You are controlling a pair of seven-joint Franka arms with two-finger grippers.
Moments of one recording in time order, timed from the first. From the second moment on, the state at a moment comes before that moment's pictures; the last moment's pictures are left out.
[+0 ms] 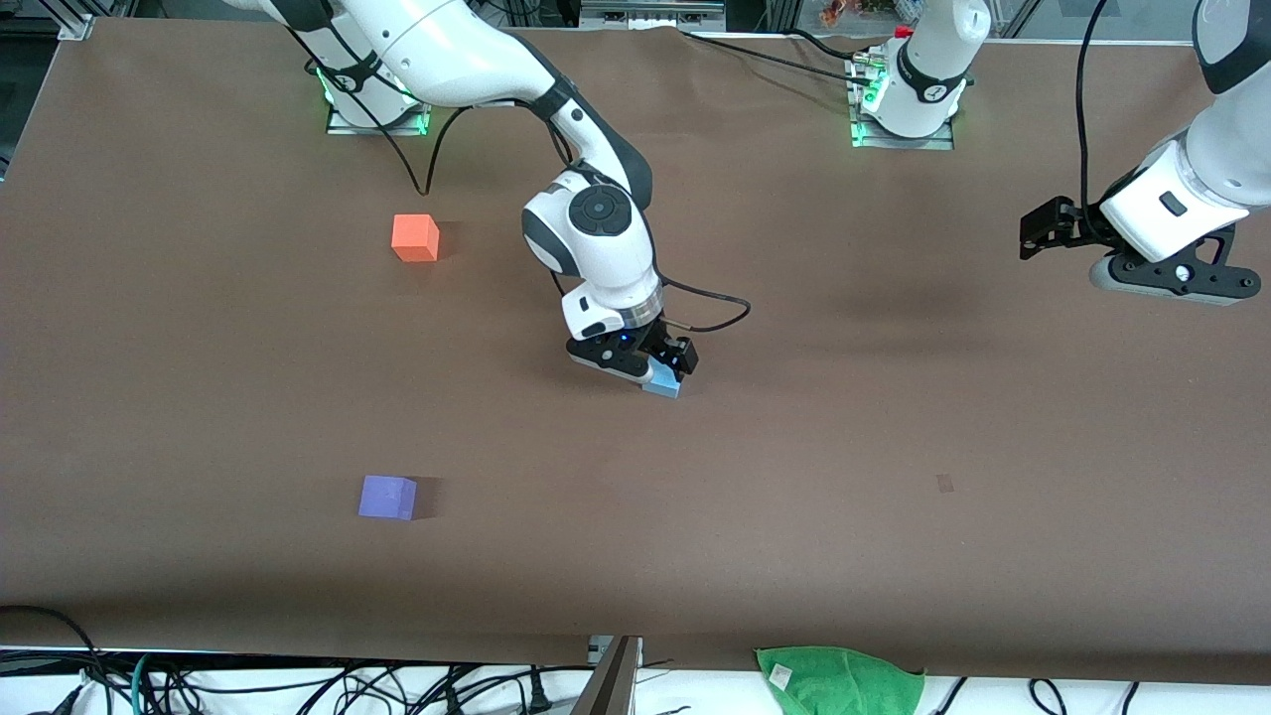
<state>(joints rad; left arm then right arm) -0.05 0.02 -0.02 -1.67 0.01 1.57 0.06 0.74 0.81 0.05 -1.41 -0.11 2.54 1.27</state>
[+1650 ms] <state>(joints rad) -0.06 0.02 -0.03 -1.67 0.01 1.57 0.06 0.81 0.90 -0.02 -1.34 -0.19 2.51 1.25</state>
